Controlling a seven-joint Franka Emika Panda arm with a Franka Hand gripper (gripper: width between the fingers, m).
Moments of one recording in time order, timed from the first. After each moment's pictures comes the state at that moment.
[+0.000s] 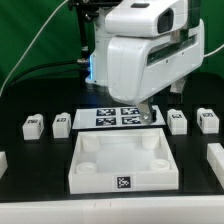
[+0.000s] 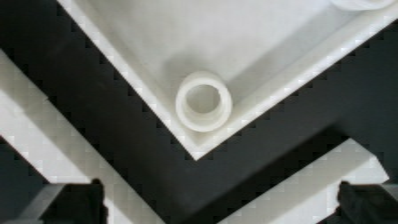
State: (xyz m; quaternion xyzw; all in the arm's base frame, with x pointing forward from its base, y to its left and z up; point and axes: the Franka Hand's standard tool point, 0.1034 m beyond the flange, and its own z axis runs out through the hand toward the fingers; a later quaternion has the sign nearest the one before) arm 0.563 0.056 0.112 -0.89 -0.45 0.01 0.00
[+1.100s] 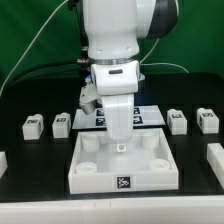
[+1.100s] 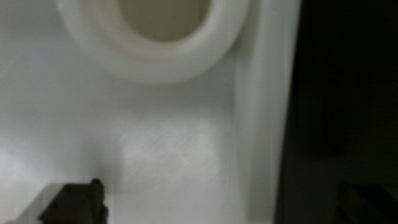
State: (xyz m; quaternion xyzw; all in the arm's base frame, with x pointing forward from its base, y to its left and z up) arm 0.436 -0.004 0.009 -0.70 -0.71 0.00 0.02
